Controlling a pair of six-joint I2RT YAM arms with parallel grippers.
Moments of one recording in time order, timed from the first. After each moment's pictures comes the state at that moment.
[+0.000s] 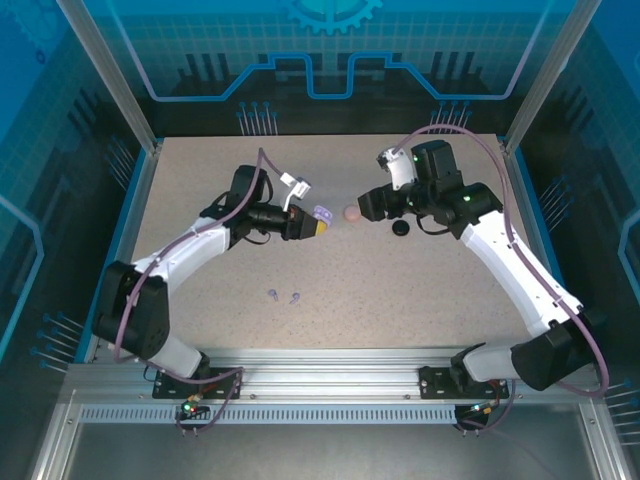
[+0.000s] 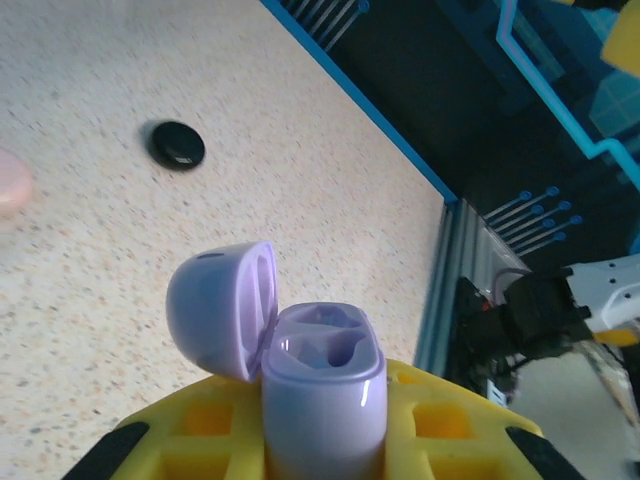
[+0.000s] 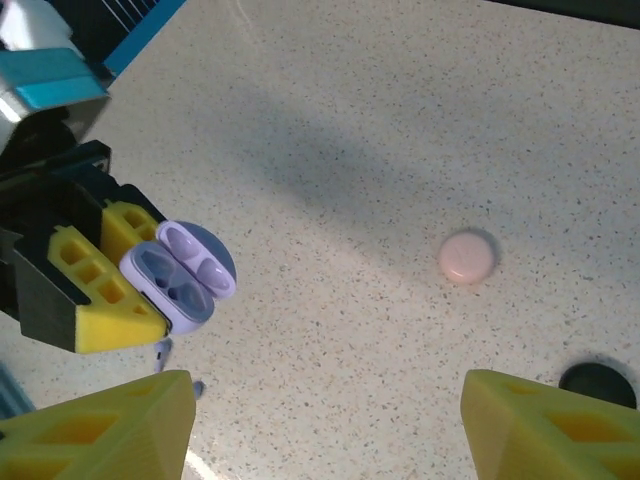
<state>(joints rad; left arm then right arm) -0.34 1.51 1.04 -0.16 0.92 -0.17 0.42 1.35 1.39 -0.76 -0.30 0.10</state>
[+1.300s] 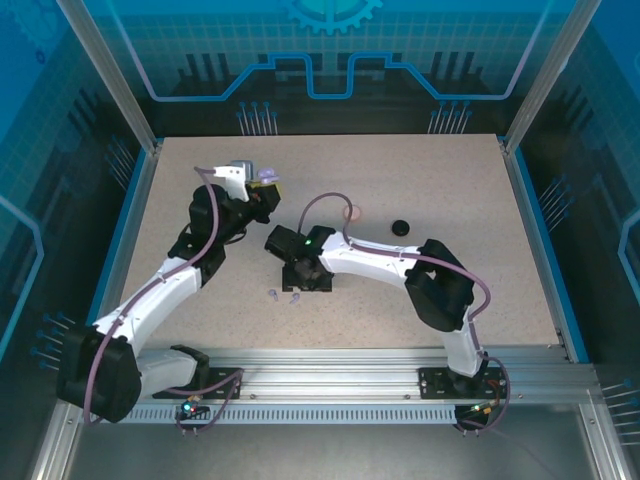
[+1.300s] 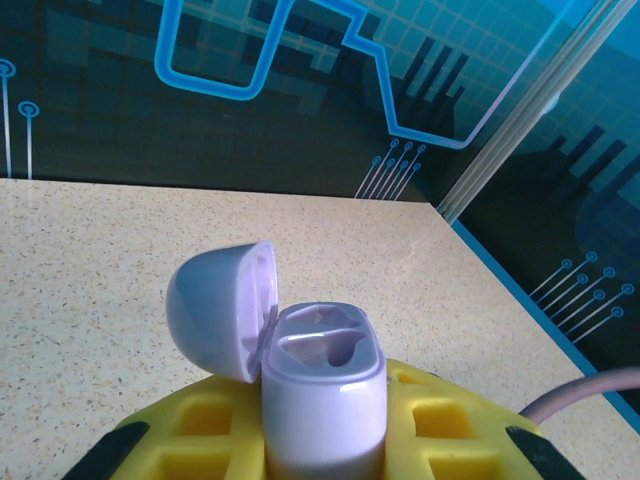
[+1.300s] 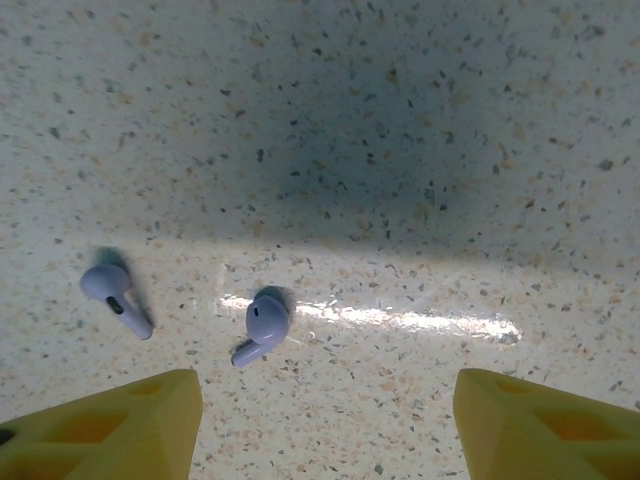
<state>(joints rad) -0.29 1.18 0.78 0.24 0.23 -0.41 1.02 2.03 1.60 -0.95 0.08 1.01</state>
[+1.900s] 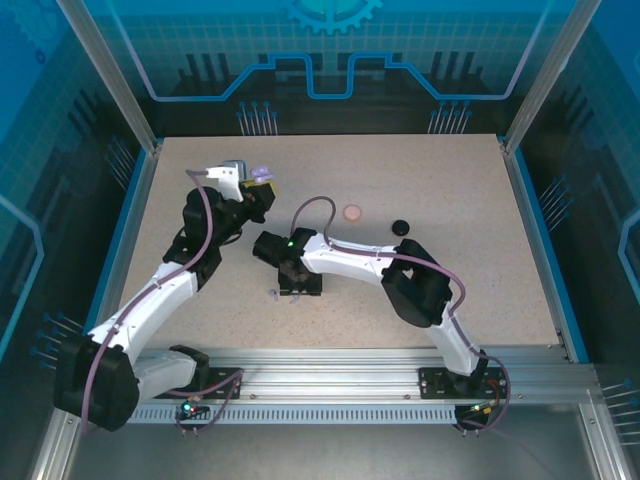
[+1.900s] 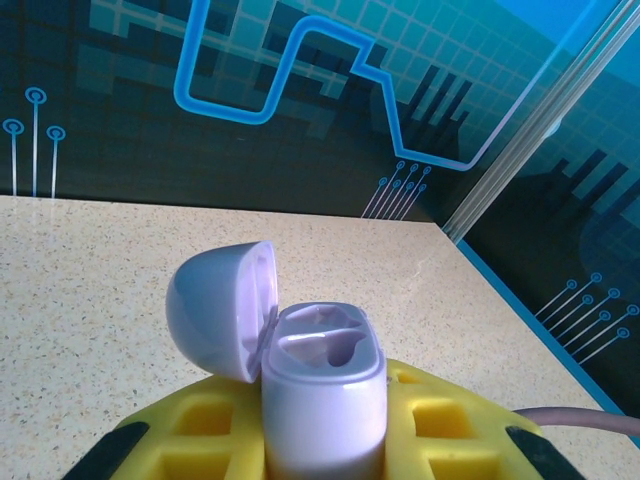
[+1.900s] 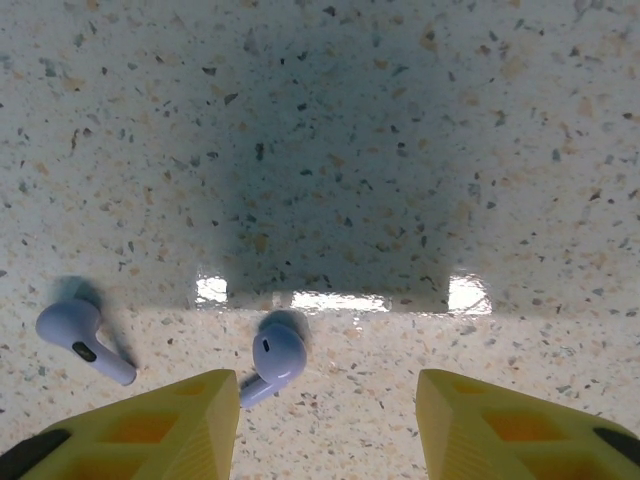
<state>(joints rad) -0.27 1.14 0.76 0.24 0.21 -0.41 1.04 2.17 1.75 -1.05 0.08 1.07</state>
